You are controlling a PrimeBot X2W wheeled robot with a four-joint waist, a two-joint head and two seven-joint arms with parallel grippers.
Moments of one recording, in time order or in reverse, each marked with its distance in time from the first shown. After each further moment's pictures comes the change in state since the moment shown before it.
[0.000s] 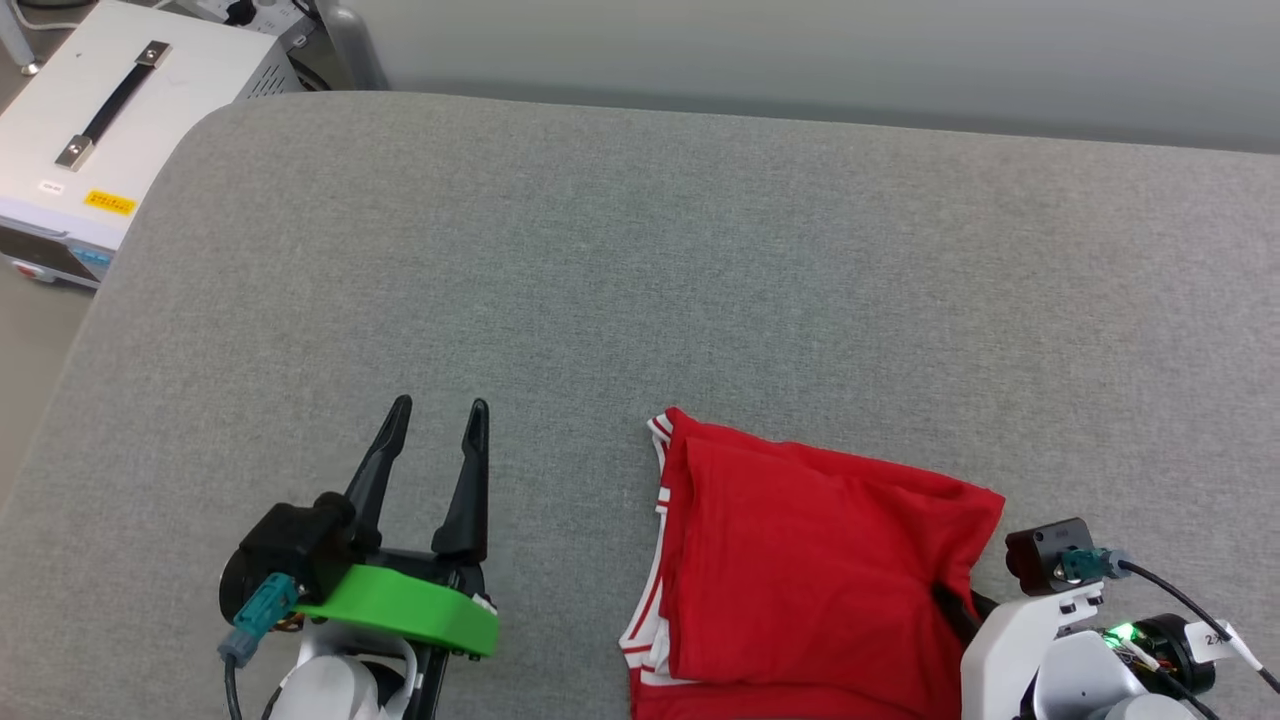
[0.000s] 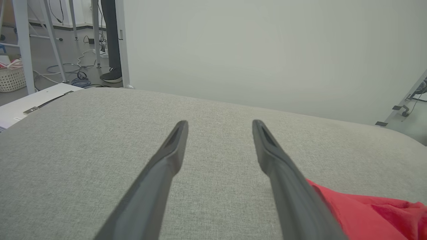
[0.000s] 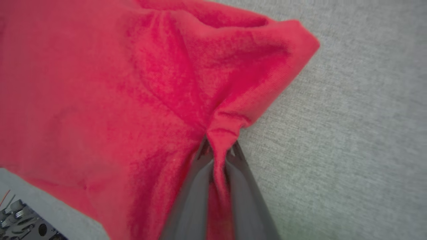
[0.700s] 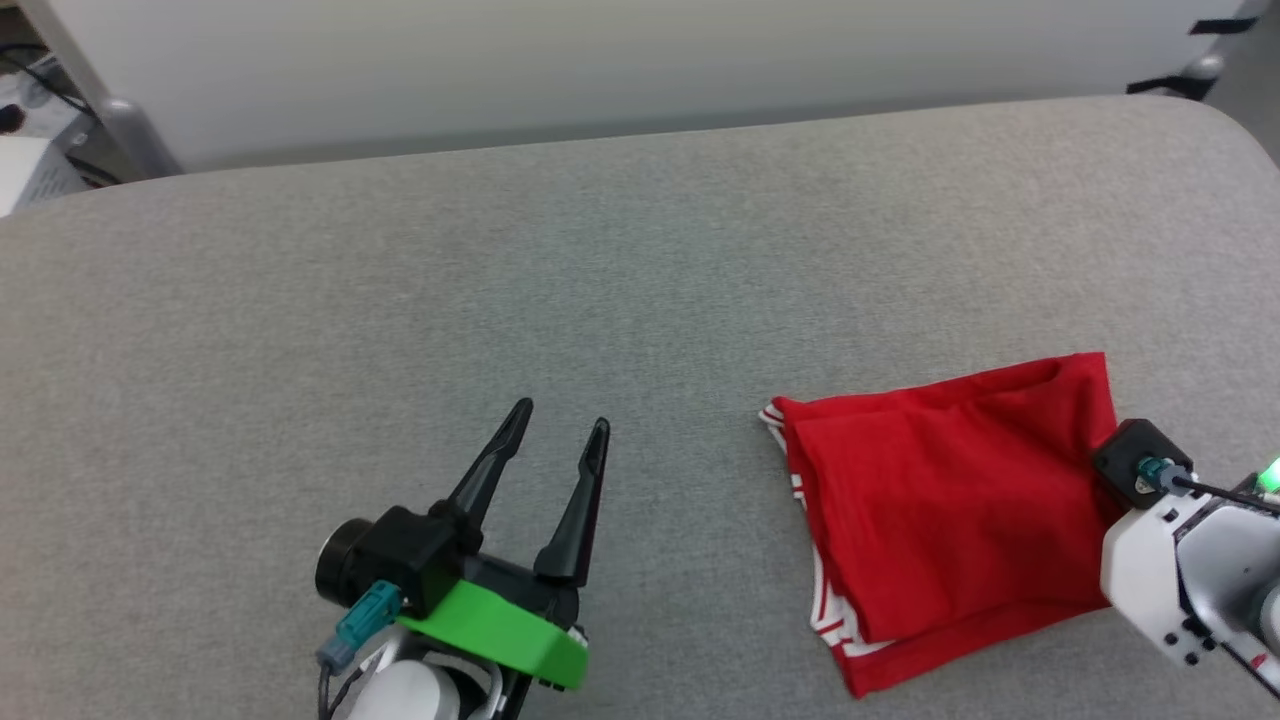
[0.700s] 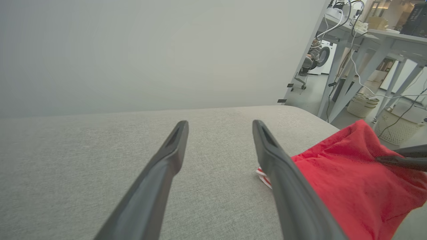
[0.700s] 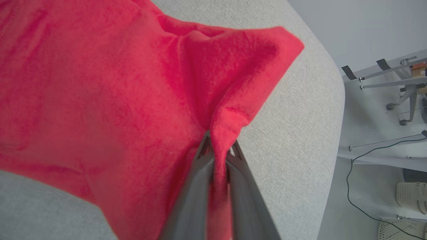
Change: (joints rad) left arm -0.008 0.018 -0.187 -0.050 0.004 0.000 0.000; right arm -0.207 -0.519 0.264 -0.147 -0.083 0.000 0.049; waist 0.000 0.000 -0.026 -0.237
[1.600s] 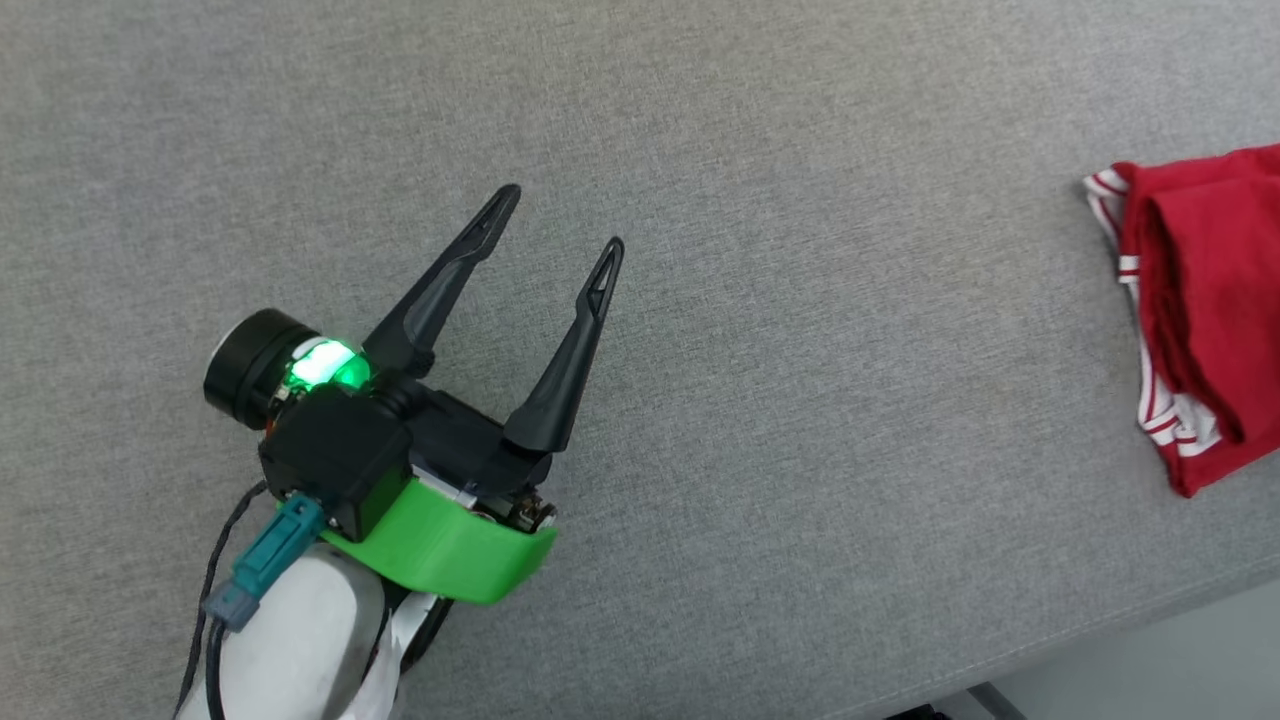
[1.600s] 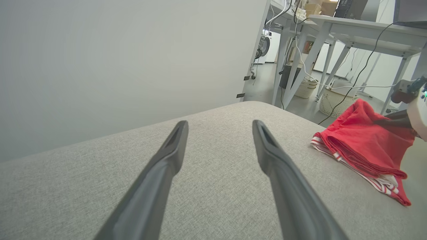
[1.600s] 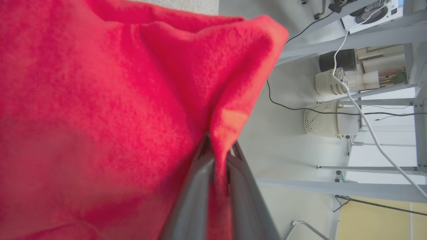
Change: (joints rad) left arm -0.219 0.150 -0.040 -0.353 0.061 0.010 0.156; right arm -0.320 -0.083 -0.308 0.551 -0.114 0.001 -0.365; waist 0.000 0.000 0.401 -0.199
